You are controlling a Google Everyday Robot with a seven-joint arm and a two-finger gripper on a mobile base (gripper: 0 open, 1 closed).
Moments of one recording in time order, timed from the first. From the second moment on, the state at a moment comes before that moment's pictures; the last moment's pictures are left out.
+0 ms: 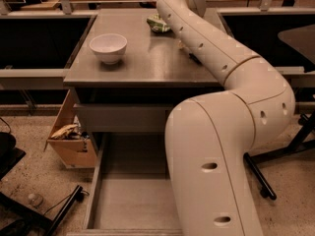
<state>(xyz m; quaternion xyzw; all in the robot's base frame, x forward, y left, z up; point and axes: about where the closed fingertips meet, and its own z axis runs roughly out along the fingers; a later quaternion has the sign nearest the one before) 0.844 -0.179 0.826 0.90 -0.30 0.29 0.12</state>
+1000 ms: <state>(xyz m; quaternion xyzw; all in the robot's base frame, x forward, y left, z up) 0.844 -0.179 0.826 0.90 -0.30 0.29 0.12</state>
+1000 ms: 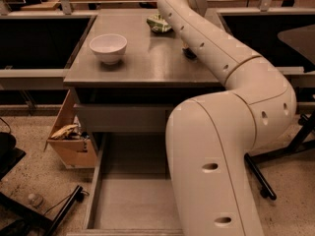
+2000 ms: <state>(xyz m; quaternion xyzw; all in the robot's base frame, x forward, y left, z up) 0.836 -0.161 0.879 0.88 -0.30 0.34 0.15</state>
